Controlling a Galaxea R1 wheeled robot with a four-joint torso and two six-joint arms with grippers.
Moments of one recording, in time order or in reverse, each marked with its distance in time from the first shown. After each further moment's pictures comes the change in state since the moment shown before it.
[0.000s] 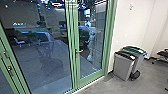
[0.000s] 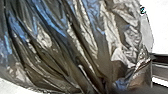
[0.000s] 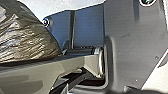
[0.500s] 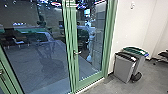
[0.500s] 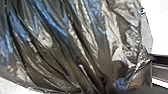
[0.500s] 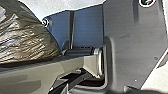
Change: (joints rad) left arm -0.002 0.003 0.000 0.000 -0.002 0.000; right arm 0.002 0.000 -0.002 0.000 0.000 0.000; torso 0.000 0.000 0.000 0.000
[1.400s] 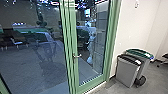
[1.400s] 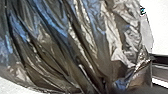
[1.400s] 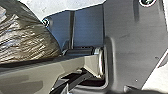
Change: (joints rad) left arm 0.000 -0.001 0.000 0.000 0.001 0.000; right arm 0.000 0.003 -0.002 0.000 0.000 0.000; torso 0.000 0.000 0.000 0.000
